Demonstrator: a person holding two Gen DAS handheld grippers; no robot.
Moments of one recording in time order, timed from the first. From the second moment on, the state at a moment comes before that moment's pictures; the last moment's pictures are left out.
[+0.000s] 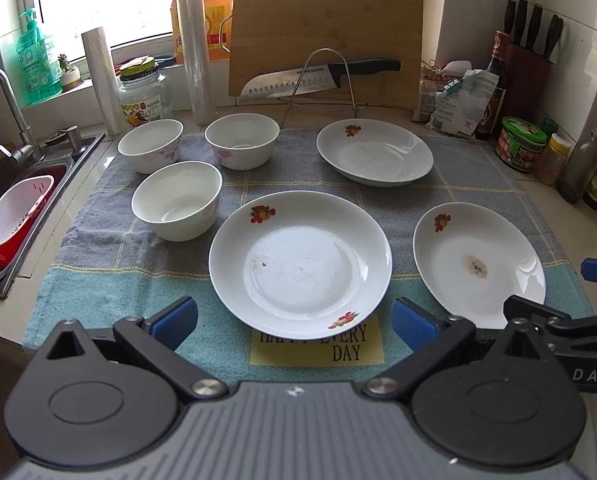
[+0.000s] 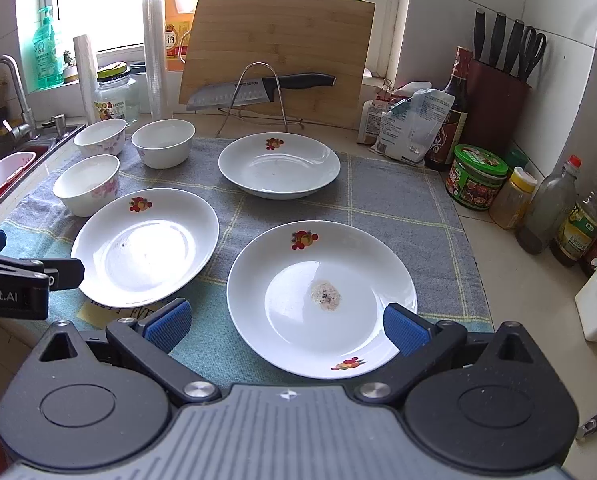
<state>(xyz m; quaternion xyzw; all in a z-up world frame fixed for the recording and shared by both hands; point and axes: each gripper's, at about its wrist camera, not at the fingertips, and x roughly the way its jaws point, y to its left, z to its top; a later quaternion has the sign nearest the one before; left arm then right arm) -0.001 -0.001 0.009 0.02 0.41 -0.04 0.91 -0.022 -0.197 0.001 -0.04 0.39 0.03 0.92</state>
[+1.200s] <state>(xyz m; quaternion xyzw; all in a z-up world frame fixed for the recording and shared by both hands) 0.004 -0.017 0.004 -0.04 0.40 -0.05 0.91 0.008 -0.256 -0.109 -0.05 0.42 0.10 0.90</state>
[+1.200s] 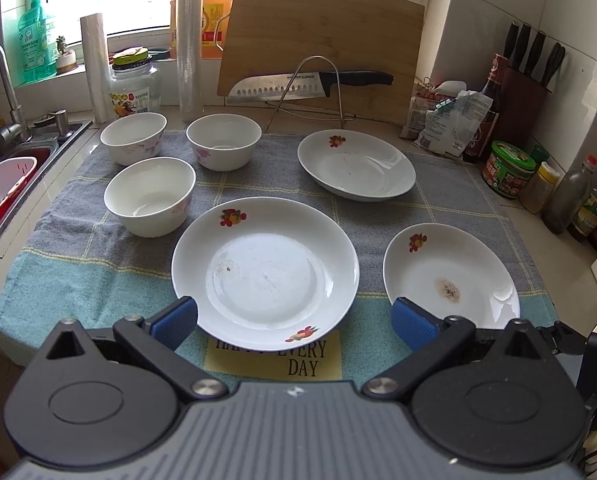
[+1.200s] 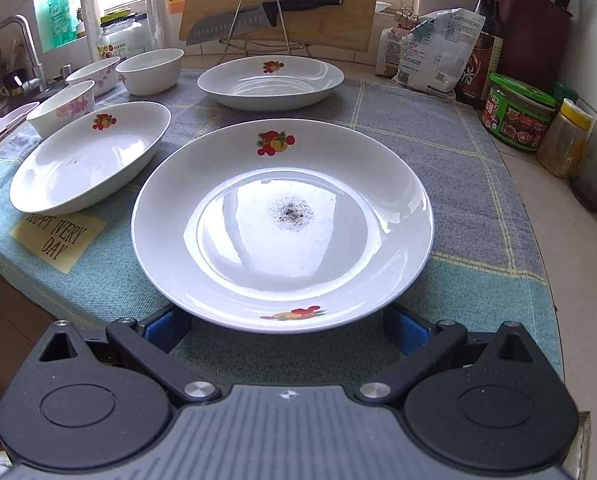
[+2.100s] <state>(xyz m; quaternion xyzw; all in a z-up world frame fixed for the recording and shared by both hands) 0.068 -0.098 -0.001 0.07 0.39 -0.24 0.89 -0.001 -0.263 -0.114 -0.04 0.38 0.10 0.92</state>
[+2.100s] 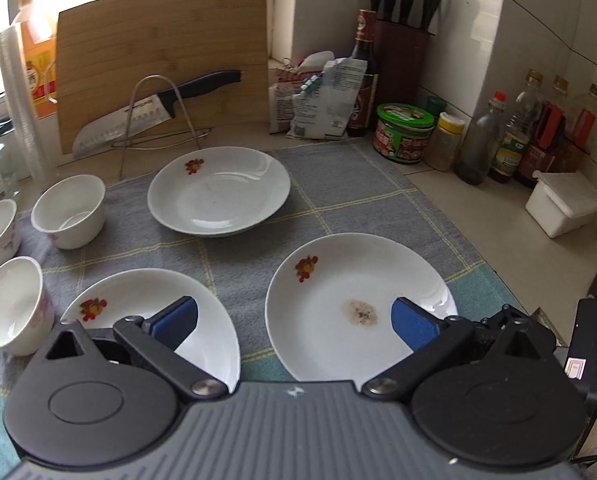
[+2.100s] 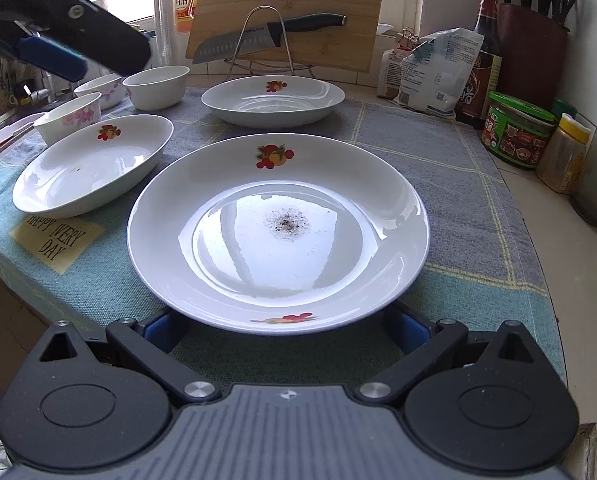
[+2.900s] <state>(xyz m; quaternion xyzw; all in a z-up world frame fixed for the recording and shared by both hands) 0.181 -0.164 -0.073 0.17 0.51 -0.40 0.74 -0.012 -0.259 -0.115 -0.04 0.36 0.09 0.93</state>
